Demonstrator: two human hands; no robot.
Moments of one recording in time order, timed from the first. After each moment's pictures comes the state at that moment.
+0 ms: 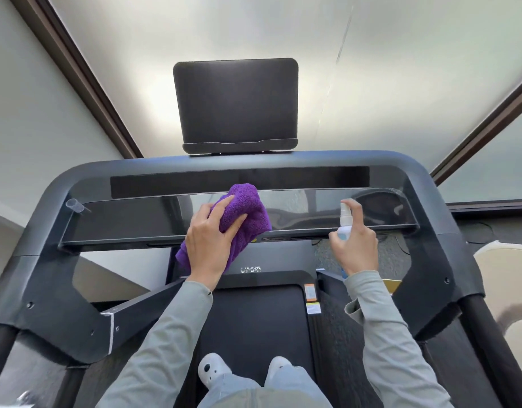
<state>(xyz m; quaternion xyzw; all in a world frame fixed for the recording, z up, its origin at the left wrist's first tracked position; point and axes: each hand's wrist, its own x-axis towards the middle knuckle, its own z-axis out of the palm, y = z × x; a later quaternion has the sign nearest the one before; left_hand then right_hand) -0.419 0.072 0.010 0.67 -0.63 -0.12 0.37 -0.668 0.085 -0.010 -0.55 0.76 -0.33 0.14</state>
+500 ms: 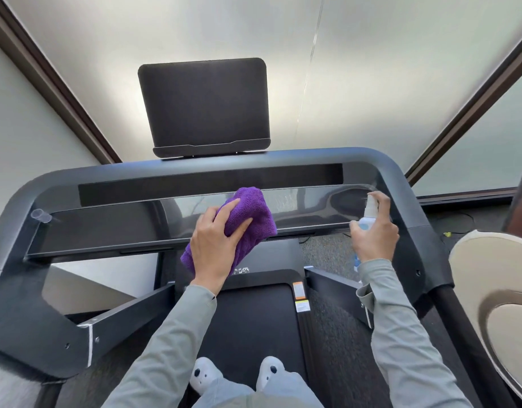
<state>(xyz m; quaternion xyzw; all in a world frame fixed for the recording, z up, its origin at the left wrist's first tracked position) -0.474 0.074 0.008 0.64 -0.66 -0.14 0.37 -0.745 0.081 -0.010 -0.43 0.82 -0.37 0.09</state>
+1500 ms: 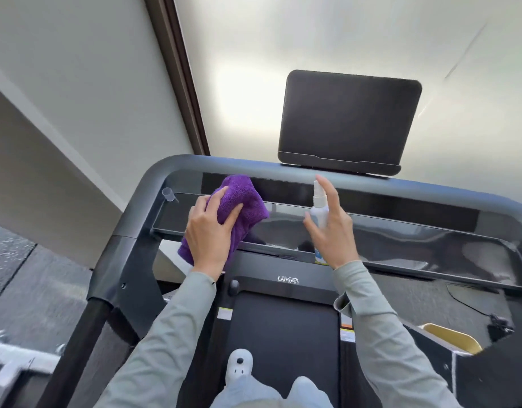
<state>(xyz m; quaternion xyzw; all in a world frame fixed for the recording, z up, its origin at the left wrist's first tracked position) -0.256 0.045 0.006 0.75 -0.52 -0.06 0.41 -0.467 0.013 0.014 -0.69 0.53 -0.42 0.25</state>
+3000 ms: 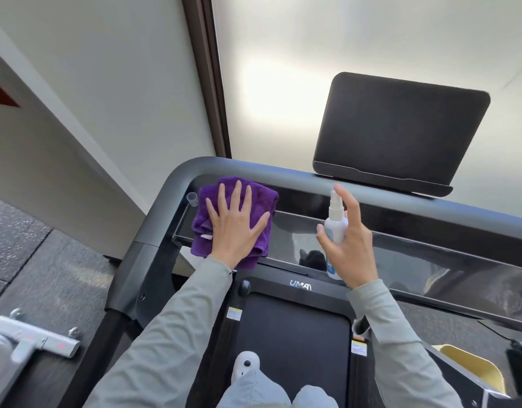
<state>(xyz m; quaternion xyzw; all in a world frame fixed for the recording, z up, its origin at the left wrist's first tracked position) -0.215 -0.006 -0.026 0.77 -0.63 -0.08 0.08 -0.432 -0.006 0.007 -0.71 0.51 -0.41 0.28</state>
